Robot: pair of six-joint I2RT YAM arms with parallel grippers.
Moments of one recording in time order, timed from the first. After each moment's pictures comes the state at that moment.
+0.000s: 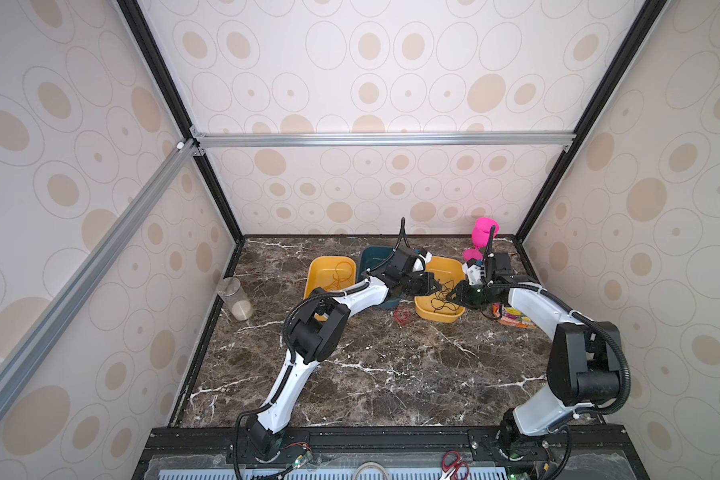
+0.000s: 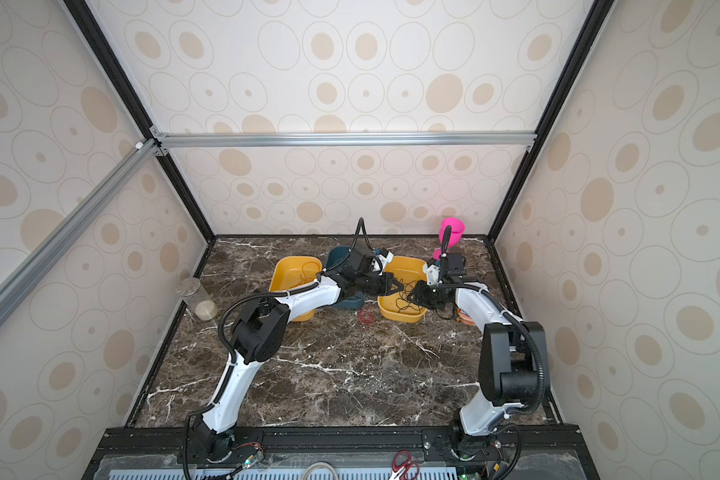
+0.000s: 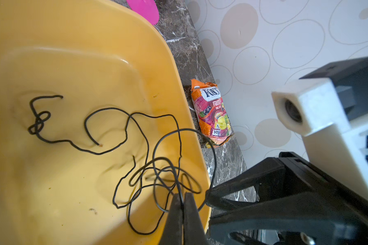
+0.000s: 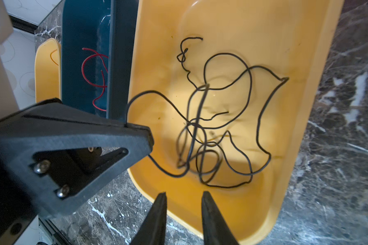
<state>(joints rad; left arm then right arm) -0.71 2.32 1.82 -0.06 0.55 -0.68 0.05 1.62 1.11 -0.54 -0.48 0.28</state>
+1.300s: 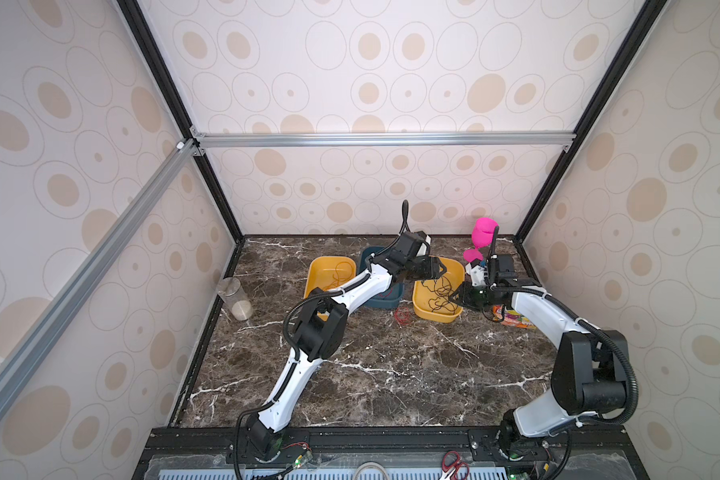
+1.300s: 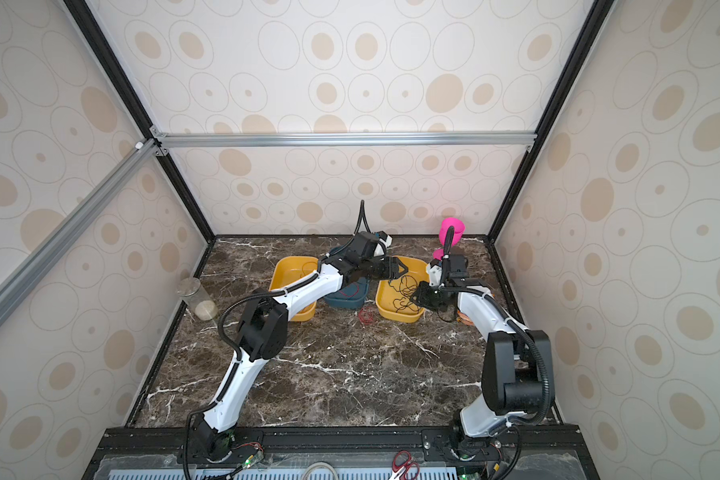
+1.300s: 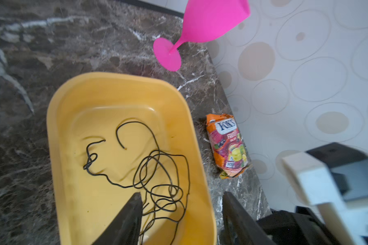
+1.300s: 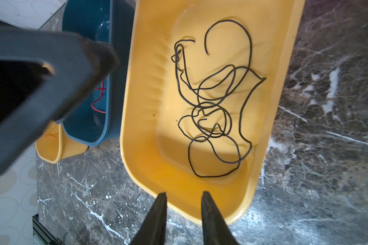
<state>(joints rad) -0.70 2.34 2.09 -0.29 0.36 -0.63 0.05 1.55 1.08 -0.55 -0.44 0.31</state>
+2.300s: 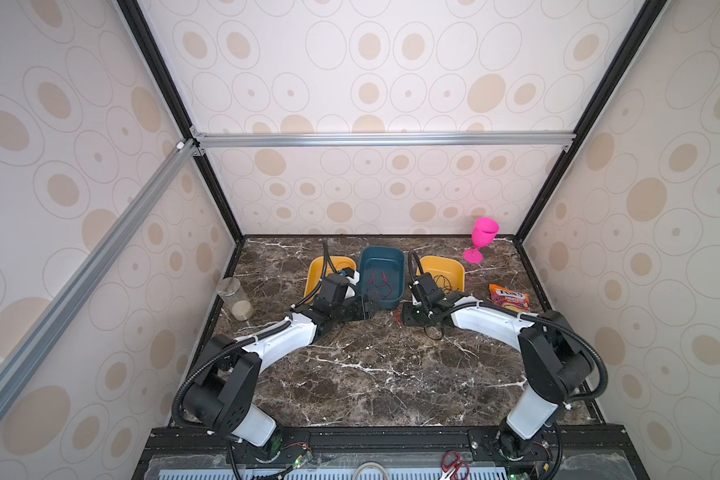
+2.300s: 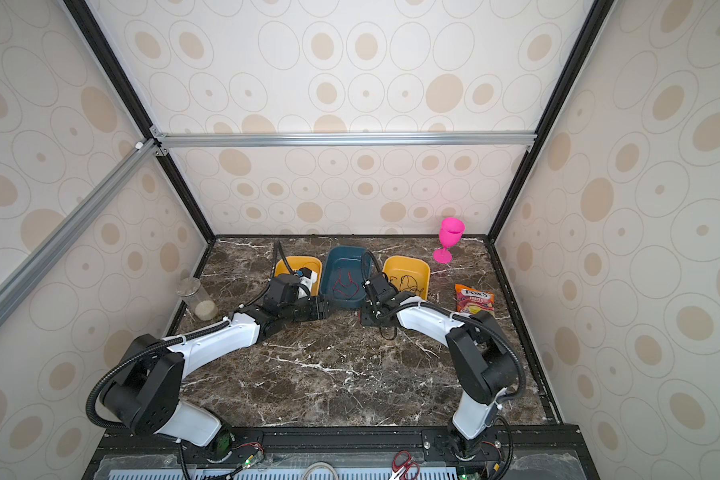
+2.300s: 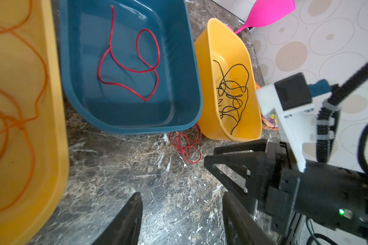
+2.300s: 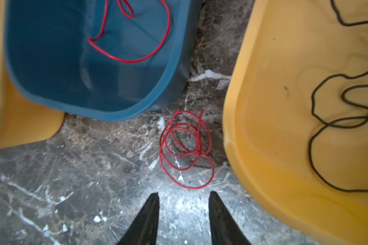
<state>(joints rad) -0.52 1.50 0.84 0.02 0.31 -0.63 0.60 1.75 1.12 -0.41 0.03 0.60</state>
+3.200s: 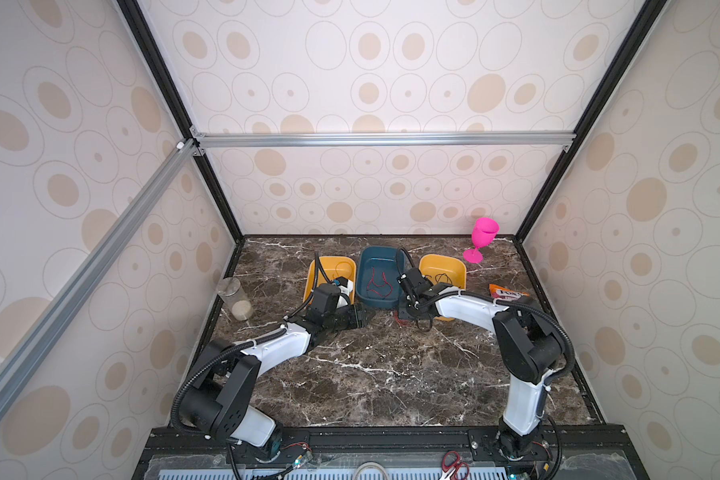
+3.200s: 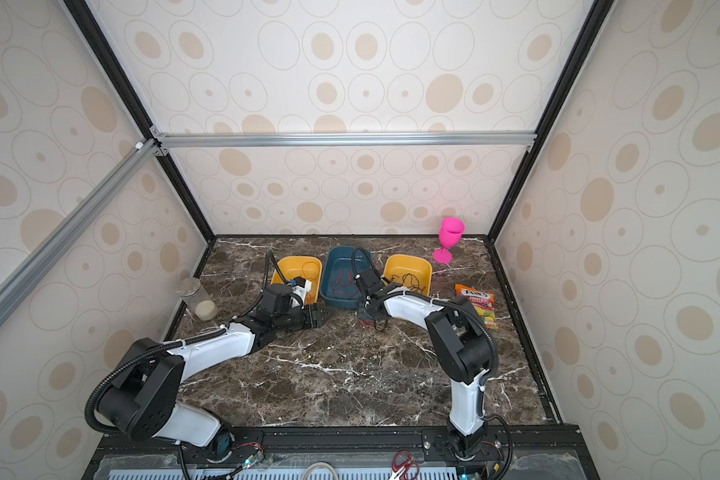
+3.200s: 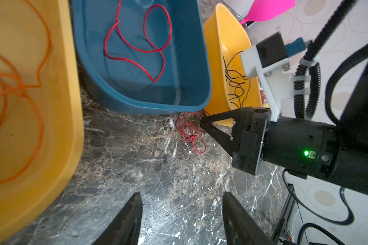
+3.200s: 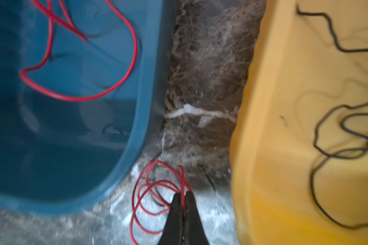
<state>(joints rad) -0.49 1.48 0.72 0.14 0.40 -0.65 0.60 1.86 1.22 -0.47 0.11 0.58</state>
